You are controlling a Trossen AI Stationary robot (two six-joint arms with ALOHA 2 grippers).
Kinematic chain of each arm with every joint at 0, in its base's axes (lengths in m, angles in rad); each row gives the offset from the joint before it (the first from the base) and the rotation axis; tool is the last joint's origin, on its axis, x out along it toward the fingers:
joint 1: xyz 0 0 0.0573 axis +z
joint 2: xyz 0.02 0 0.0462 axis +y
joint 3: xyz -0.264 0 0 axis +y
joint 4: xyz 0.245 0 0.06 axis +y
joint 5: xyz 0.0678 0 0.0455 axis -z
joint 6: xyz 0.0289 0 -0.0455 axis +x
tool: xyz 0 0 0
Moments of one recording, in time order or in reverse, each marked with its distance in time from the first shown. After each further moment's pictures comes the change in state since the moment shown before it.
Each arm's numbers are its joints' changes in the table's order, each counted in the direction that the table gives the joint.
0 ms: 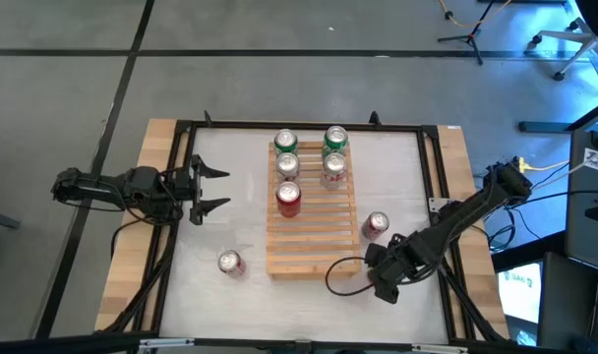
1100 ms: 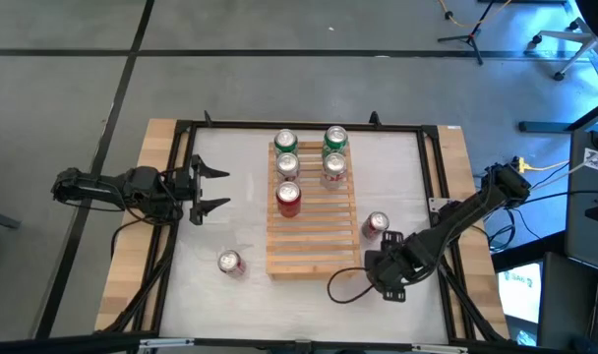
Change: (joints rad) left arm 0.000 0.000 0.000 0.000 0.000 0.000; right arm -0.001 0.024 -0.001 0.028 0.051 -0.314
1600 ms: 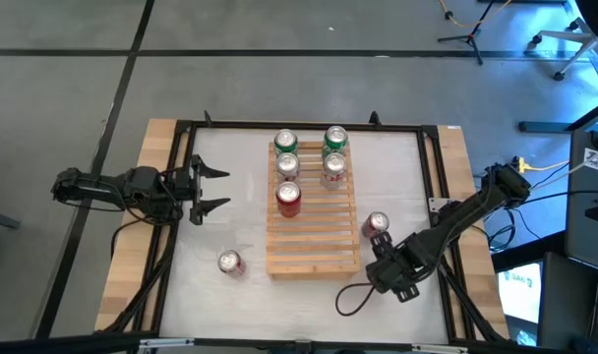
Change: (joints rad) left arm 0.000 0.000 0.000 0.000 0.000 0.000; right arm -0.001 0.000 0.000 -0.002 0.001 -0.486
